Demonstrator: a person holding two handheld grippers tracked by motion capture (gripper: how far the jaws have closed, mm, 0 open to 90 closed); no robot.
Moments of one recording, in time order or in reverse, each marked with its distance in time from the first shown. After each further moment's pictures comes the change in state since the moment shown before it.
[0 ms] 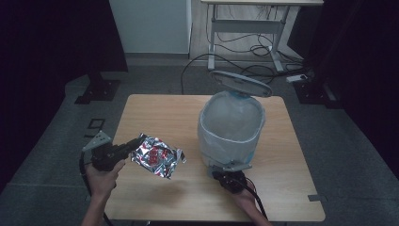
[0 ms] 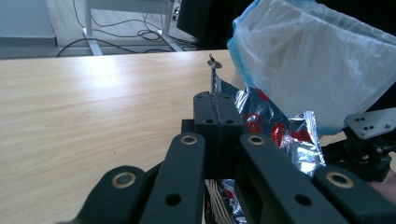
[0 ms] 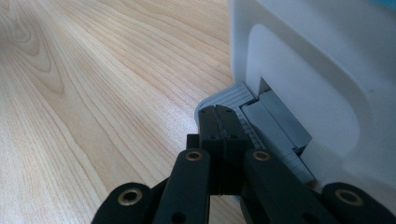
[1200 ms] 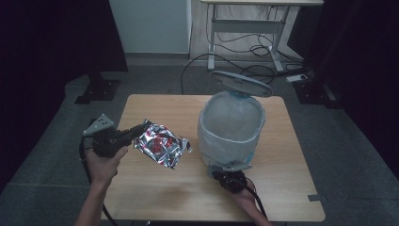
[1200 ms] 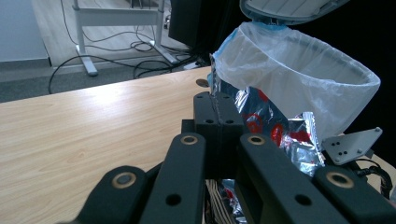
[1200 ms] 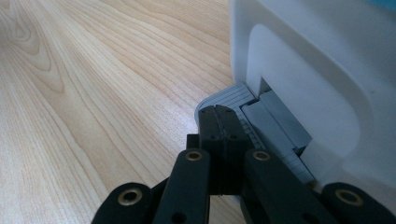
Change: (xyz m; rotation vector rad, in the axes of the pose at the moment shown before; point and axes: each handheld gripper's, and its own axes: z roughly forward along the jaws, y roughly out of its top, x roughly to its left) left arm -0.020 0.052 0.000 -0.006 -0.025 0.062; right arm 0.000 0.000 0.000 0.003 0.002 -0.006
